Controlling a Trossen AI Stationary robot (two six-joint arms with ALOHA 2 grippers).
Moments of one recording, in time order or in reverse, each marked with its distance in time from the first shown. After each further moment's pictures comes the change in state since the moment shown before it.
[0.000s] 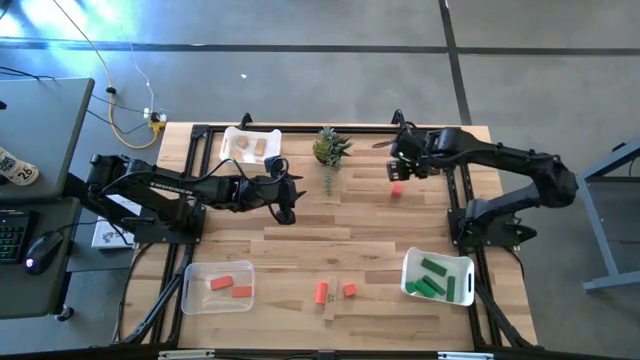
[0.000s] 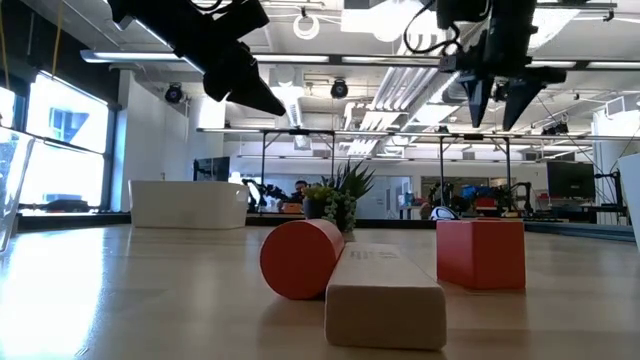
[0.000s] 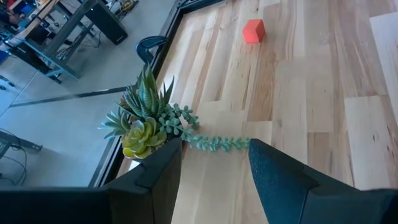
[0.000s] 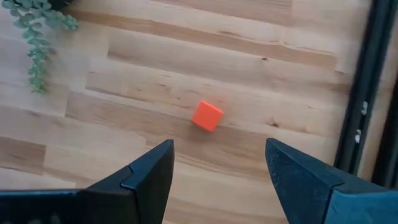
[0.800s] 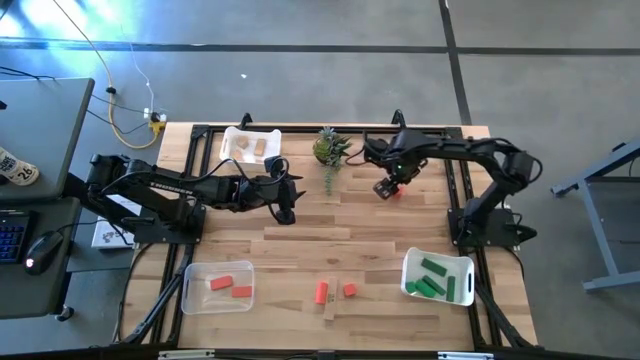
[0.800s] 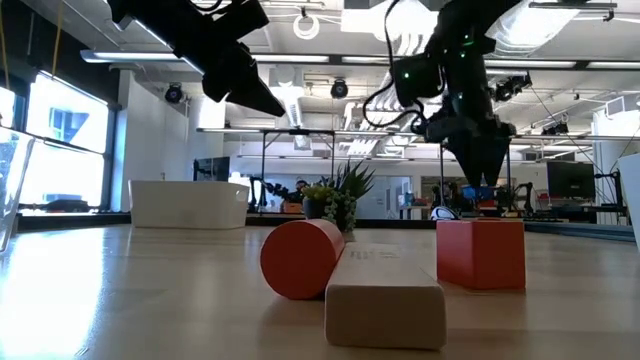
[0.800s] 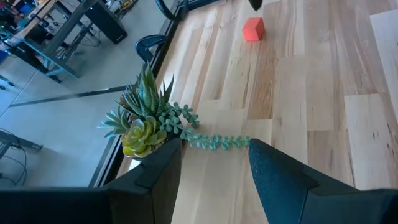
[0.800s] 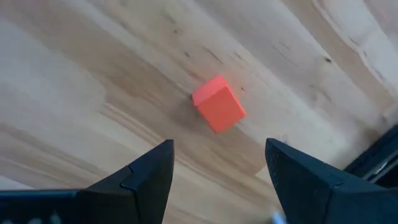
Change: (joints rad) left arm 0.000 0.000 0.000 -0.006 0.000 0.001; right arm -0.078 0.364 0.000 0.066 -0.156 -0.537
